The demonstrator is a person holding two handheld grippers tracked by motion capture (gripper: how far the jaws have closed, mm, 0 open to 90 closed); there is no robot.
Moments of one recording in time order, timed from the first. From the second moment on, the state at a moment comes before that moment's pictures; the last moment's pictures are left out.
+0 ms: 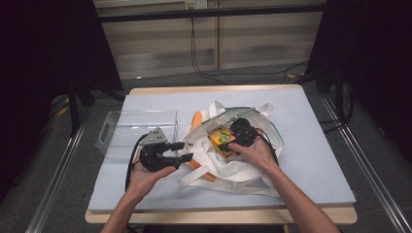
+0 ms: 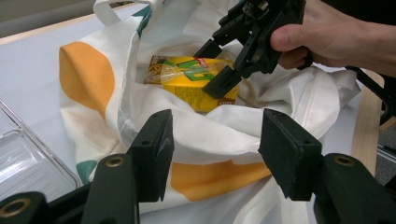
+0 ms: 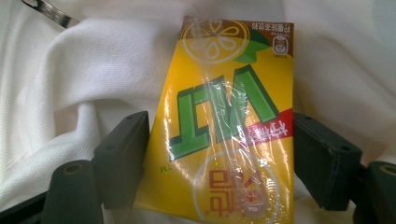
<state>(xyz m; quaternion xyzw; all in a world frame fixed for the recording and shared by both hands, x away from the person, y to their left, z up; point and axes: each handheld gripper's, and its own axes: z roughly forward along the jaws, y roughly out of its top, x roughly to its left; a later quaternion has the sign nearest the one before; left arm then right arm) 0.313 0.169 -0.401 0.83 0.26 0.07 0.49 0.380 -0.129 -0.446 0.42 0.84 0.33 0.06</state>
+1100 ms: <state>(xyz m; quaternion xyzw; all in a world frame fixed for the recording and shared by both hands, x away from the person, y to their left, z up) 0.314 0.167 -0.403 0.83 0.26 0.06 0.49 0.366 -0.163 -0.410 0.38 0.85 0.35 0.06</state>
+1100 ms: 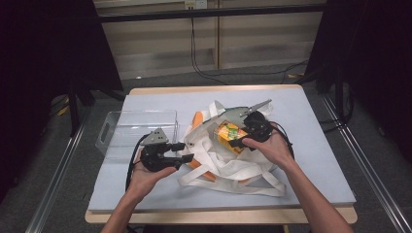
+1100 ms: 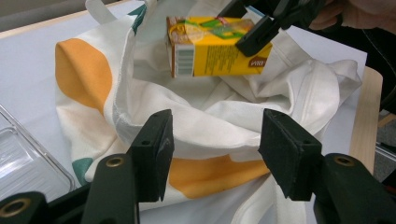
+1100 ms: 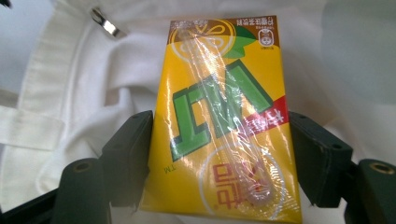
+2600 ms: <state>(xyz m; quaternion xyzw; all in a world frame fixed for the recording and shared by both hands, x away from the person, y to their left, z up) 0.315 0.168 -0.405 0.83 0.26 0.06 0.48 0.343 -0.184 -0.433 0.33 0.84 0.40 0.13</state>
